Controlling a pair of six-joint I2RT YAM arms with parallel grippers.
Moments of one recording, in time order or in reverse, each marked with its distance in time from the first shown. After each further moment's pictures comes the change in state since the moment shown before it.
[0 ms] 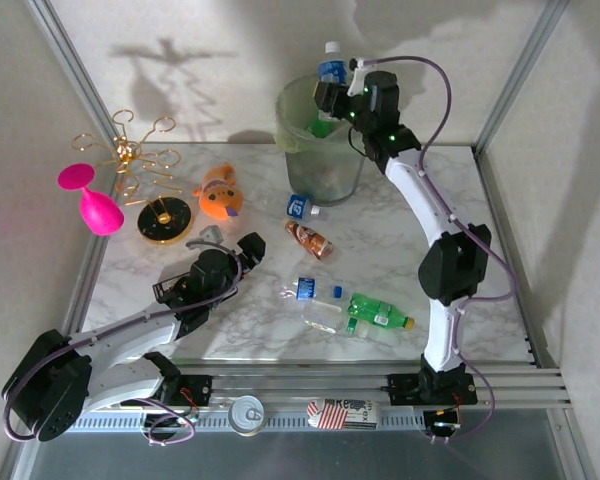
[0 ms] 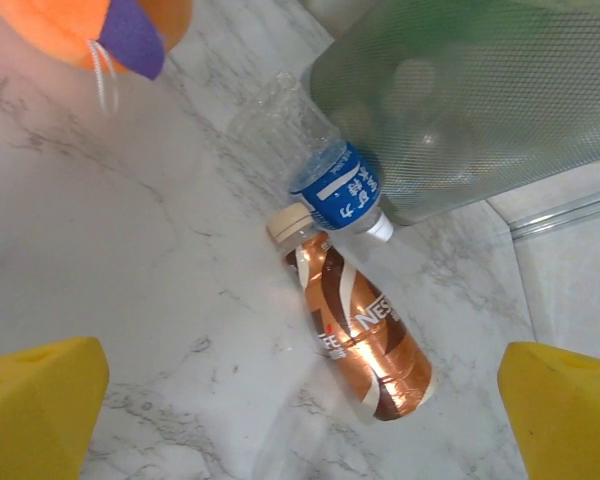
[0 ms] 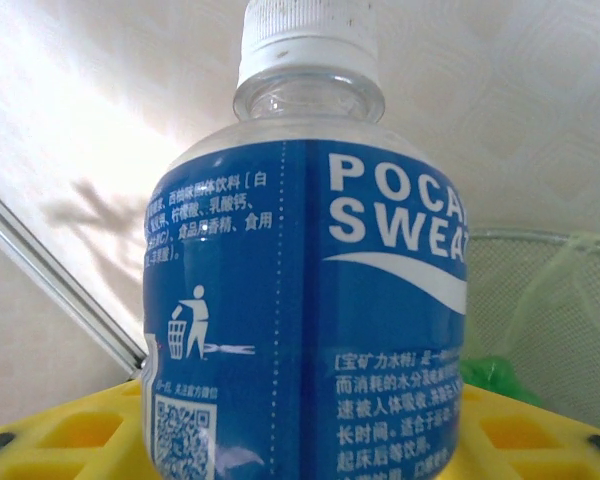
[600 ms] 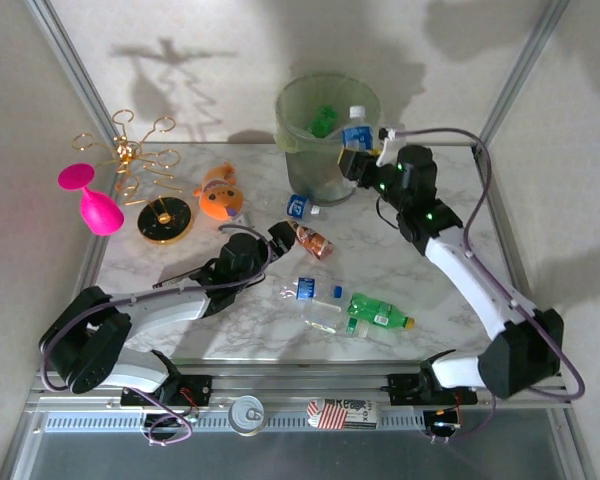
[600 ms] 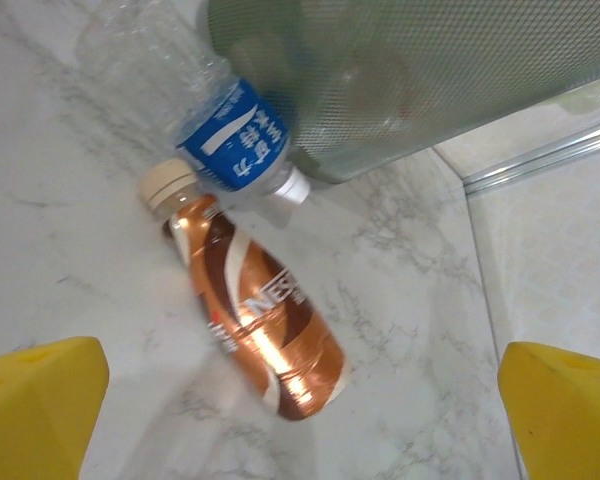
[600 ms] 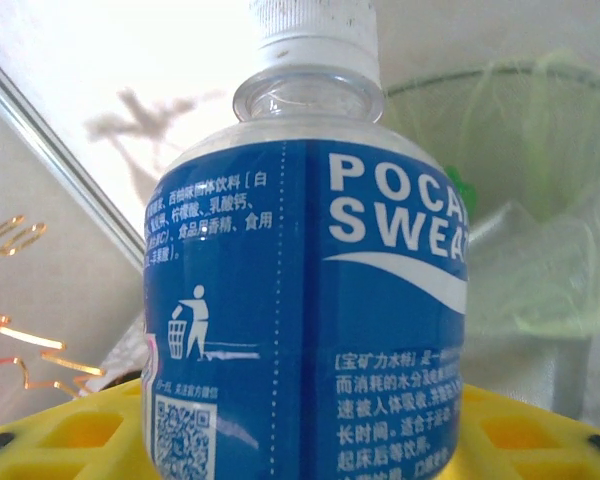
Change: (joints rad) left arm -0.083 0.275 0.180 0.102 0.061 -0.035; right arm 0.034 -0.650 -0.847 0.157 0.023 0.018
